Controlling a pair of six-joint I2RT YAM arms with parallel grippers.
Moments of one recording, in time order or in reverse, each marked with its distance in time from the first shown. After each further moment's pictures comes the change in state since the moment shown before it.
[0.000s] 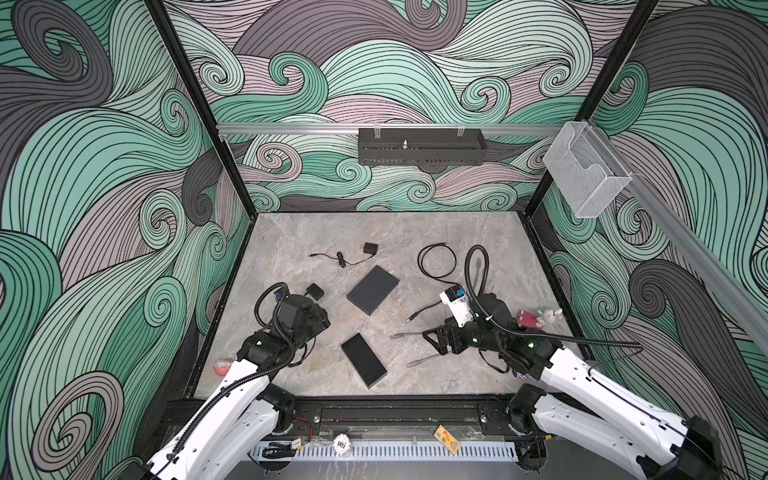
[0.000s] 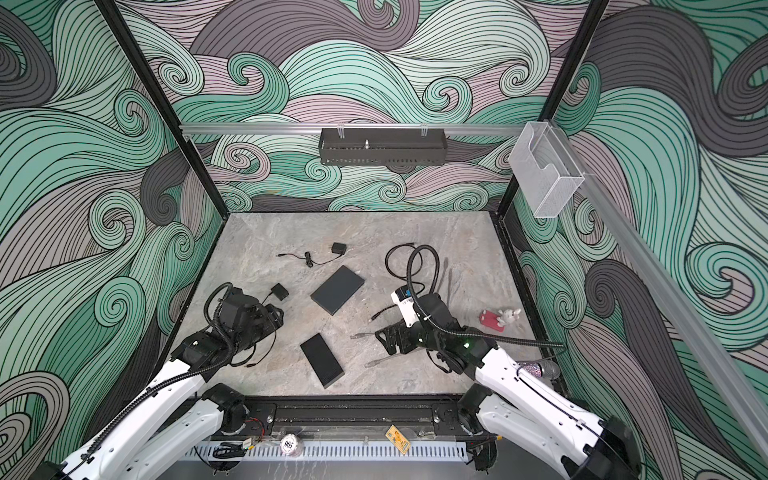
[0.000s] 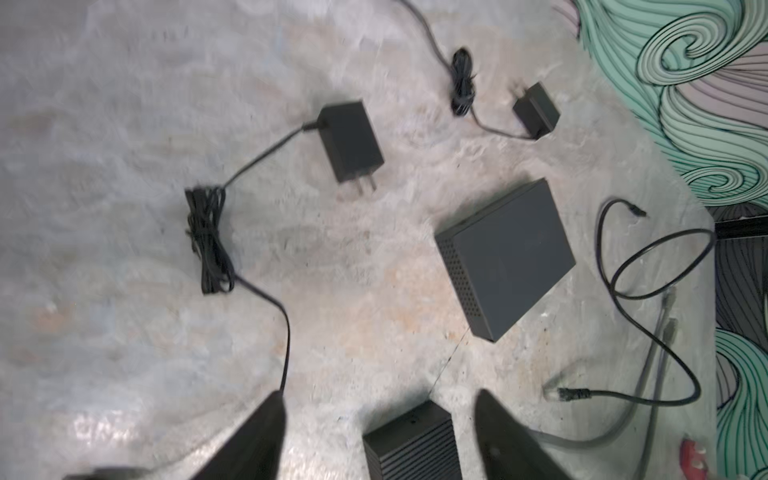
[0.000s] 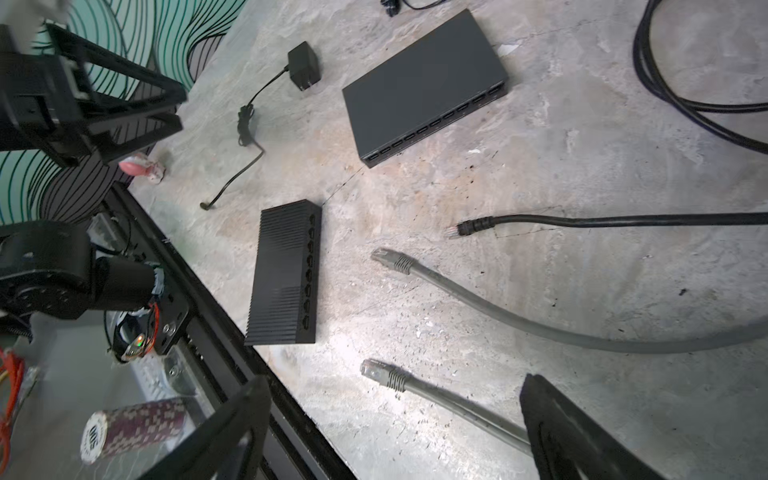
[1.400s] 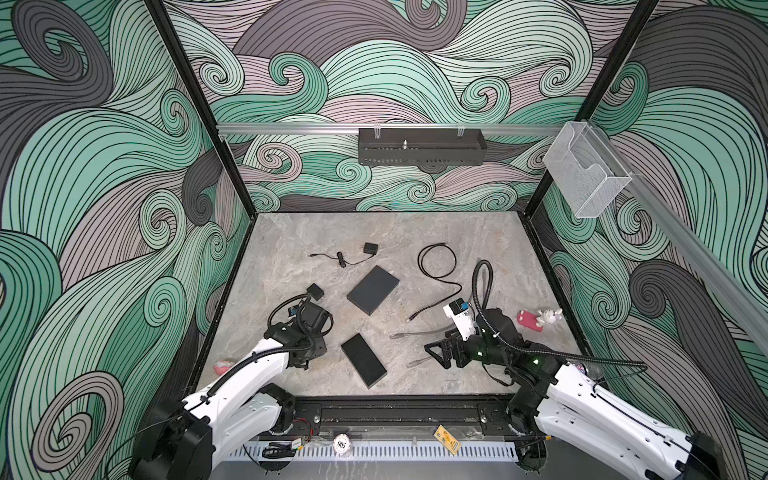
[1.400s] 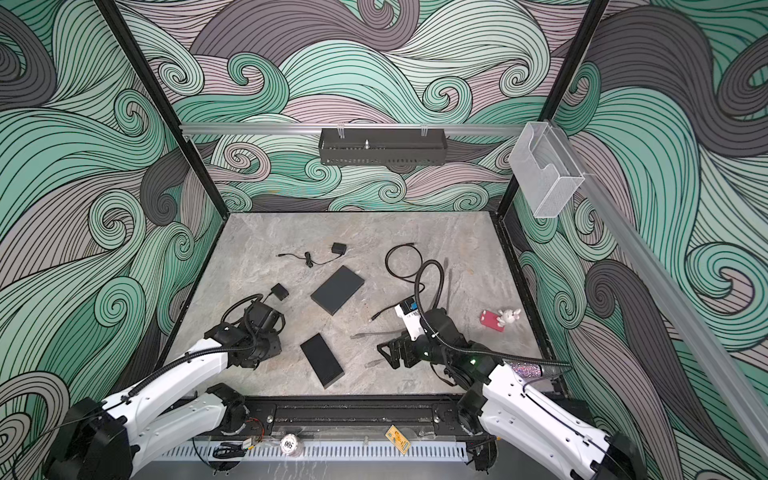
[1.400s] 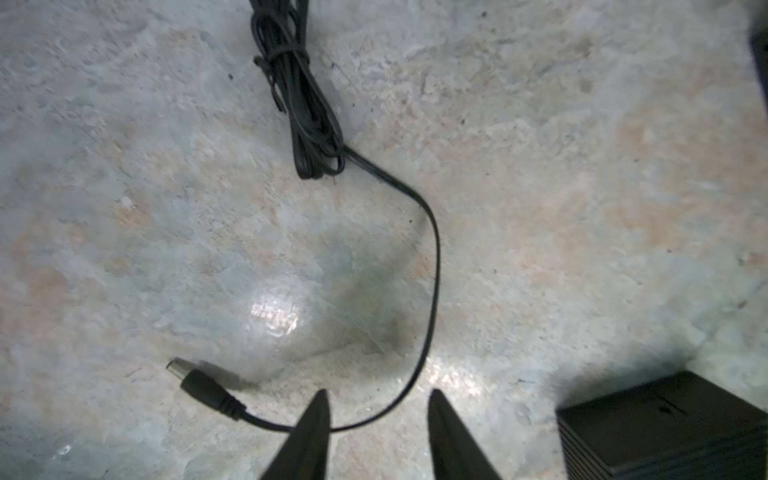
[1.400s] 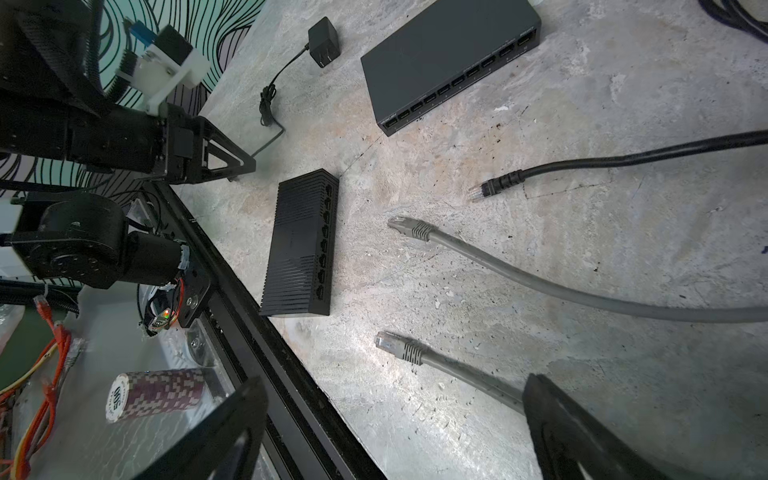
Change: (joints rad) left arm -0.054 0.276 -0.064 -0.071 -0.085 0.107; right arm 0.005 -0.129 -0.162 0.069 -0.060 0.055
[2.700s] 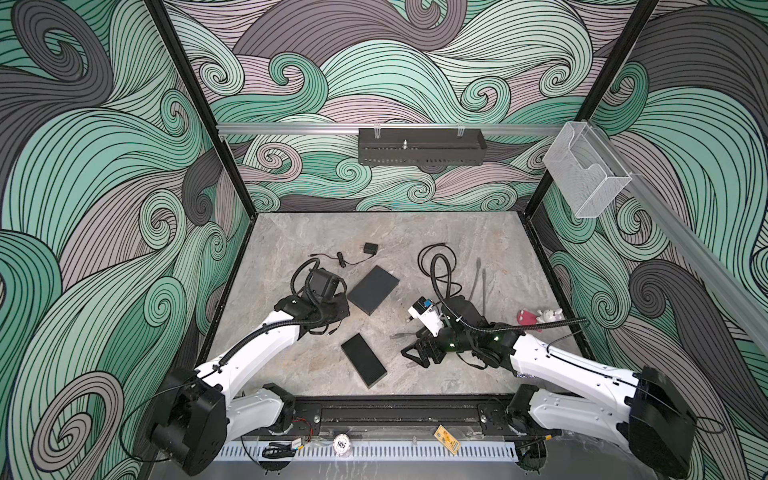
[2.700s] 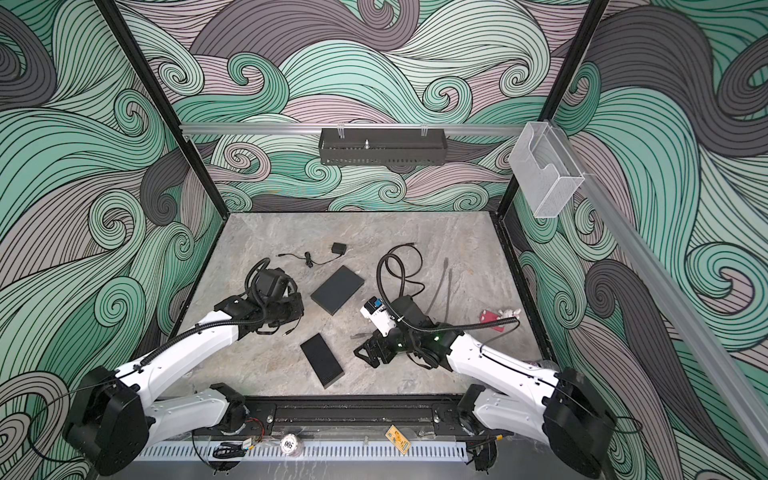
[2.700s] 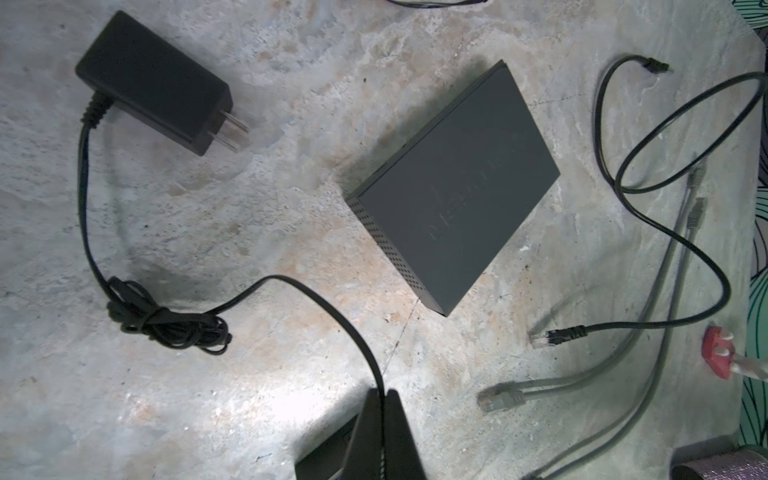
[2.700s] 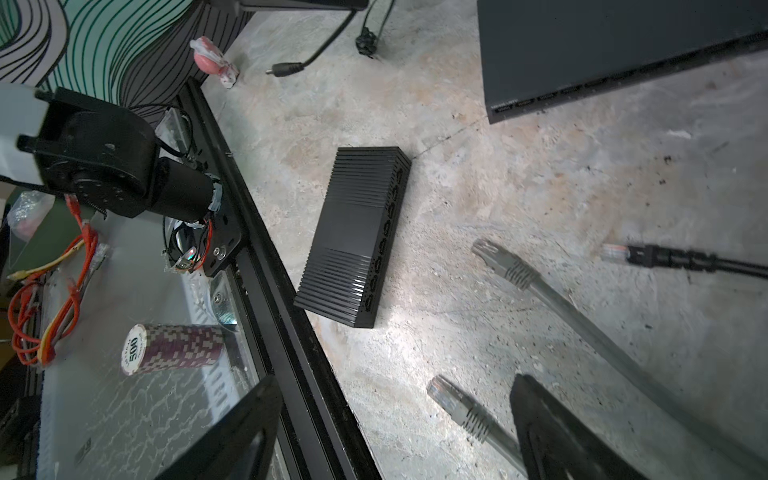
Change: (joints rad) left arm -0.012 0.196 0.300 0.242 0.224 0.085; right arm 0.101 0.423 0.161 0.180 -0.139 -0.166
